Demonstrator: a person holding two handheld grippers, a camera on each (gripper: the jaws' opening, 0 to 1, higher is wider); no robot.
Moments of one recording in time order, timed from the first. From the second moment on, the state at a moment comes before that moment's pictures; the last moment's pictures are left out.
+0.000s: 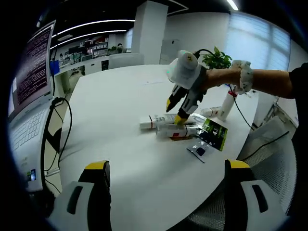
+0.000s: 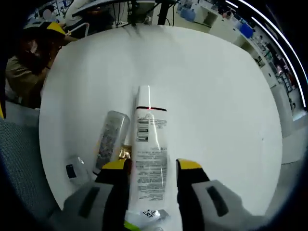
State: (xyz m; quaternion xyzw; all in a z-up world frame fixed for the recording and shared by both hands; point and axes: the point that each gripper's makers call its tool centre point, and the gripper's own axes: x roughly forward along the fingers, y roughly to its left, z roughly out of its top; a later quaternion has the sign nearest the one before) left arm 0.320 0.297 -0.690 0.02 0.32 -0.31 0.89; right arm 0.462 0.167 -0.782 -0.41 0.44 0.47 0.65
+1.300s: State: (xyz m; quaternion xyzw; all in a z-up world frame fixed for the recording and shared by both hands) left arm 0.341 0.287 -0.690 0.09 0.29 -0.35 0.89; right arm 0.456 0.173 -0.769 -0.40 0.49 0.45 0.63
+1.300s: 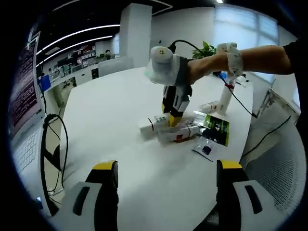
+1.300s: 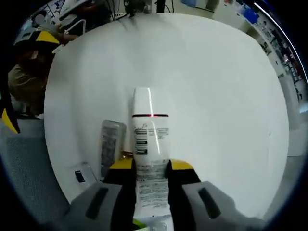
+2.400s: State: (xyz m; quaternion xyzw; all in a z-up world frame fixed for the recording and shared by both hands) left arm 0.402 0.211 -0.656 0.52 0.07 -0.34 0.78; right arm 0.384 0.199 -0.681 -0.33 0.54 0.53 0.57
